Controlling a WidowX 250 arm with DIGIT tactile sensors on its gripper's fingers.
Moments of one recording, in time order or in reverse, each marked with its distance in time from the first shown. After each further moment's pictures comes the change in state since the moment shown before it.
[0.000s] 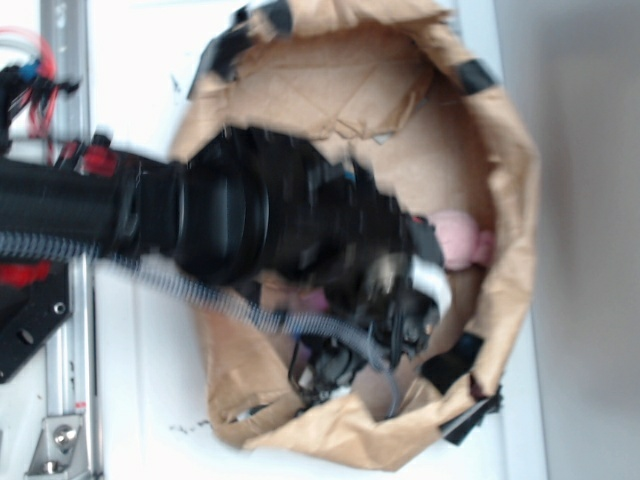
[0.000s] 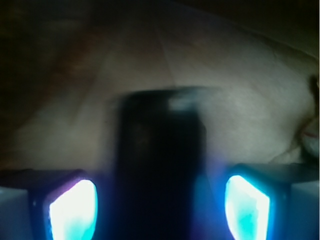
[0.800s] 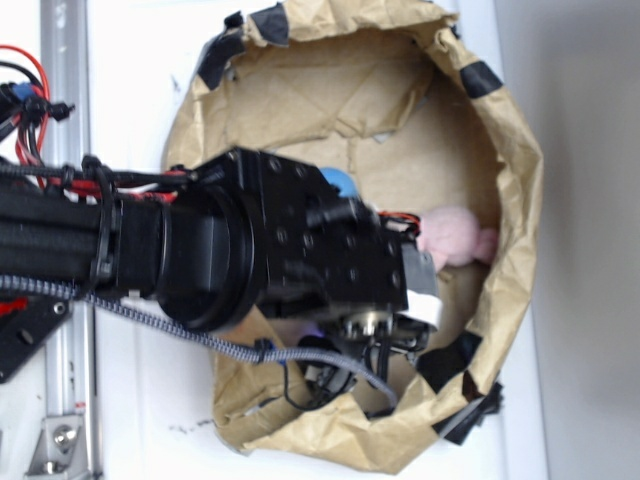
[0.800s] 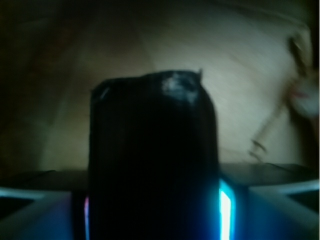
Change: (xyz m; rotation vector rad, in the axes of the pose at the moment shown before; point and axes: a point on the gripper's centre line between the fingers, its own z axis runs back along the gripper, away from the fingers) arm -0.009 0.018 0.010 0.294 0.112 0.269
